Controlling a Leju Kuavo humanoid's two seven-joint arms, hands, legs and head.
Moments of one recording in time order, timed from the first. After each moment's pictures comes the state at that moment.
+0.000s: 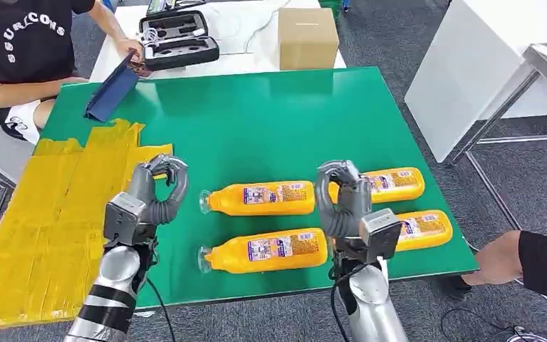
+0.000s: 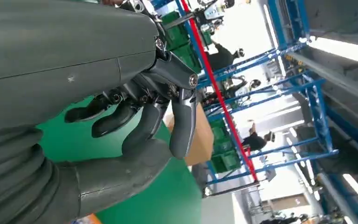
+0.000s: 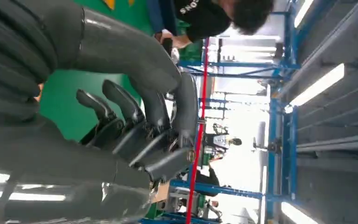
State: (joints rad) left arm -0.28 -0.13 -0.17 -1.30 -0.19 0.17 -0.48; right arm -0.11 0.18 0.25 -1.58 0.09 -0.13 -0.53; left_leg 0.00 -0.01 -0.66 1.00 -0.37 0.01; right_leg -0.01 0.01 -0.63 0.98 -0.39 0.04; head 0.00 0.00
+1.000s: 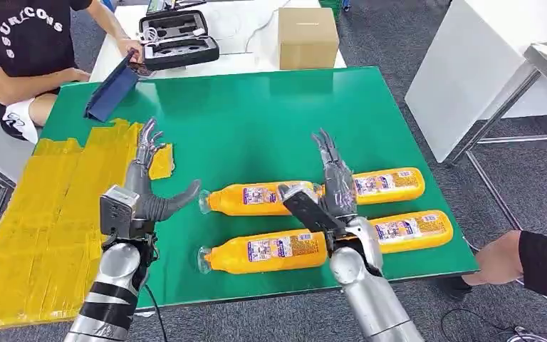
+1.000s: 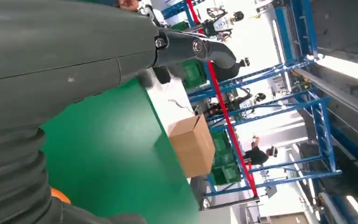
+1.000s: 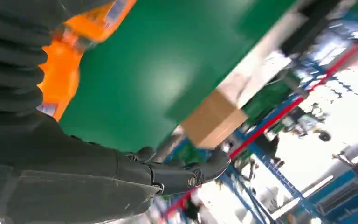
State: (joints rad) left arm -0.29 -0.15 -0.16 -1.29 -0.16 0.22 -0.46; right arm -0.29 0.10 0.33 -1.29 0.80 -0.39 -0.16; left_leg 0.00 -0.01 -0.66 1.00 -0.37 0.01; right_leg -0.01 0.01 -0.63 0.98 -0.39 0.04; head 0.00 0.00
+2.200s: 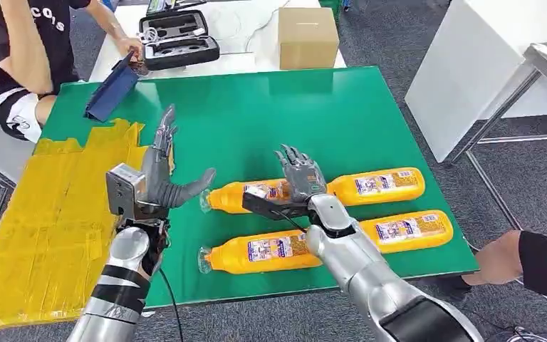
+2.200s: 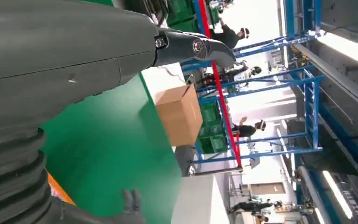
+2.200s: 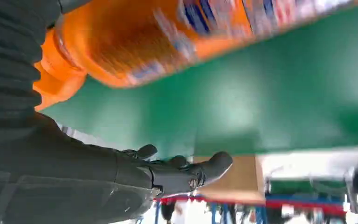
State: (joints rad) left arm -0.39 -0.21 -0.15 -1.20 -0.08 0.09 -0.43; right arm -0.67 0.15 0.50 -0.60 1.11 -0.28 0.01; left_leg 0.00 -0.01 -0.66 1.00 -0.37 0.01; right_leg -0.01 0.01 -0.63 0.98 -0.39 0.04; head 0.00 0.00
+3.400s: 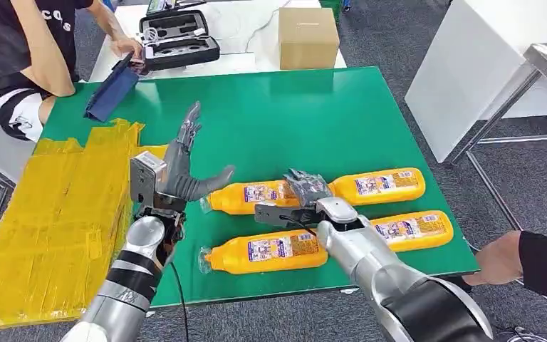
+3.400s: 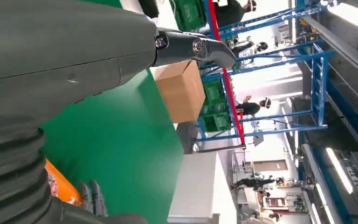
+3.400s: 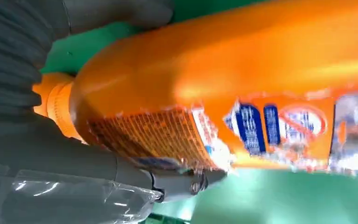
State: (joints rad) left arm -0.48 -0.23 -0.20 -1.05 -0.05 0.06 -0.45; right arm -0.76 0.14 0.49 -0.37 1.09 -0.11 -0.04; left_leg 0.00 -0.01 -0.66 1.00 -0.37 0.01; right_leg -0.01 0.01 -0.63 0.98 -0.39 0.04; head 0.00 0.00
